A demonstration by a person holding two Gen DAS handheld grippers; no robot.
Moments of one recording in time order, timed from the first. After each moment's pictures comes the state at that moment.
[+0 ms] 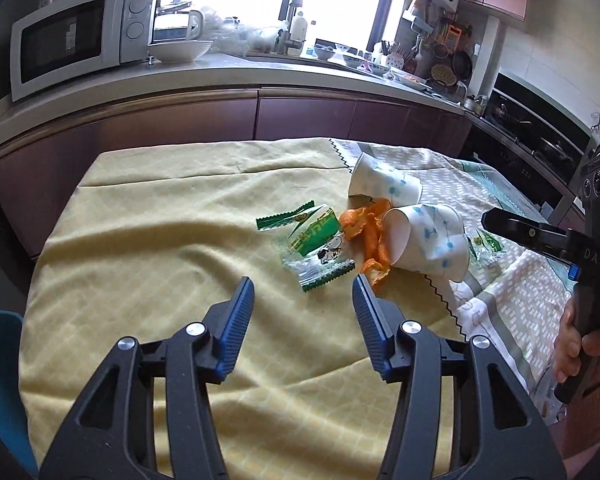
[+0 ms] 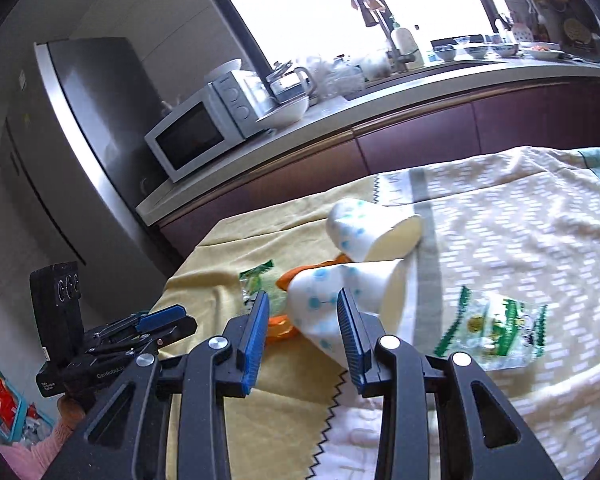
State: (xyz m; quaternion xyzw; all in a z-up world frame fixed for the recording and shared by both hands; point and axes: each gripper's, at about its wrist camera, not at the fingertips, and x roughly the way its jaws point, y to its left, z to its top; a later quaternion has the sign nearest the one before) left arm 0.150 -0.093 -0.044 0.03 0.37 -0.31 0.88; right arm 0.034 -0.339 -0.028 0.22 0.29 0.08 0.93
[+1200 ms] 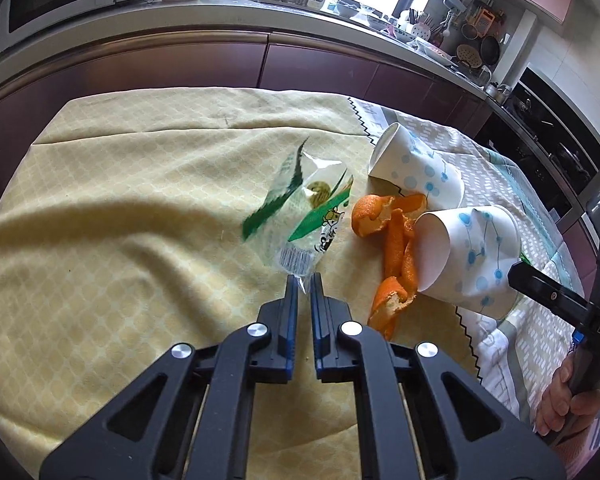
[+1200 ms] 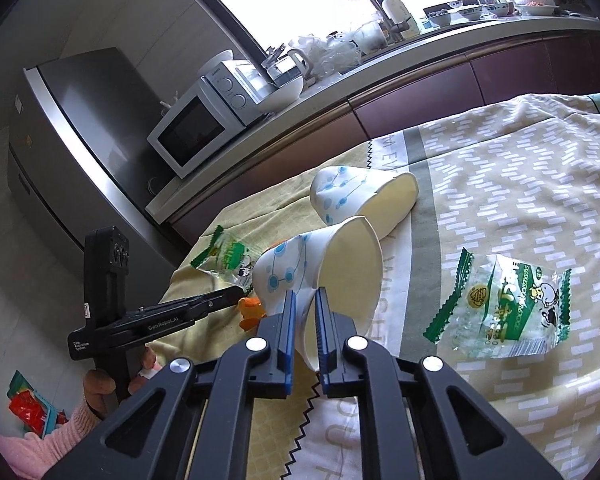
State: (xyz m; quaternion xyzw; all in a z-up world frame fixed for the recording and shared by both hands) left arm 0.204 -0.138 -0.080 0.00 0.45 -0.29 0.84; right arm 0.041 -0.359 -0.062 0.27 0.31 0.12 0.90
